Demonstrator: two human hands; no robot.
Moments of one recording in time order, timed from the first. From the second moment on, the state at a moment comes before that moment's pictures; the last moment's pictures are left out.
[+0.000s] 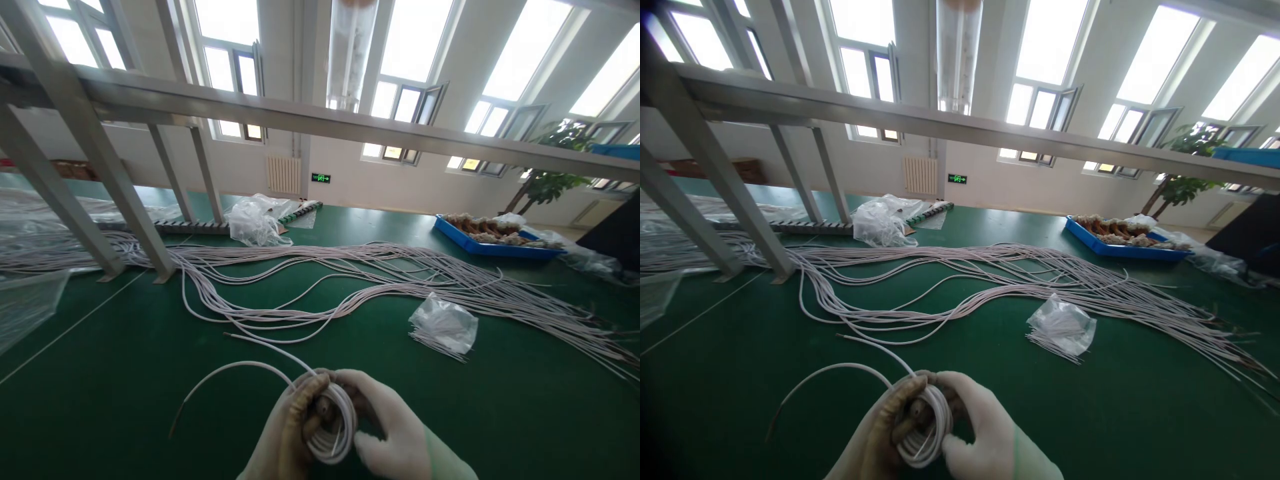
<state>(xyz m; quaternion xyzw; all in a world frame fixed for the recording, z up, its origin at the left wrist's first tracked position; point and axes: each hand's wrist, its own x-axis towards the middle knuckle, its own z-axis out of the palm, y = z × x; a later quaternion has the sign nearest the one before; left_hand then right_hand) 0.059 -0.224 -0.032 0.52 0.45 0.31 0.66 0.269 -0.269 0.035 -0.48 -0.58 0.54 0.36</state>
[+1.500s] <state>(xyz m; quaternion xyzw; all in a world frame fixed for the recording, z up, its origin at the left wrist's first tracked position) 0.072 -0.236 0.008 0.45 0.39 0.41 0.69 0.240 -0.265 -0.025 -0.51 -0.75 -0.13 0.41</state>
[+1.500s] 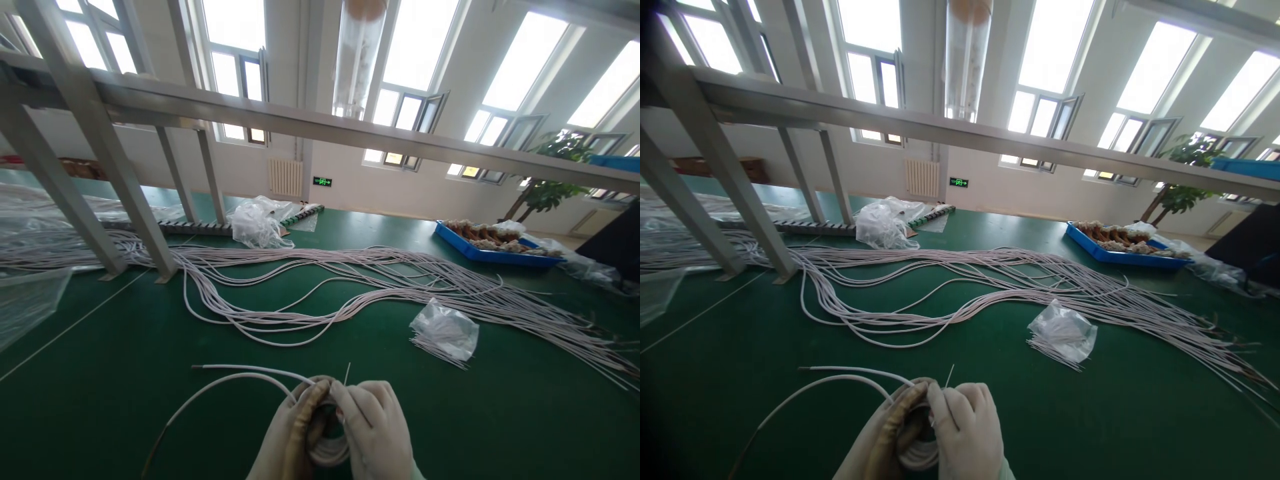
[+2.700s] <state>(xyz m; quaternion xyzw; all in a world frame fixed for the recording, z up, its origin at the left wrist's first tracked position) 0.087 -0.223 0.006 0.20 0.35 0.34 0.85 0.239 -0.242 0.023 -0.60 -0.66 0.17 0.41</state>
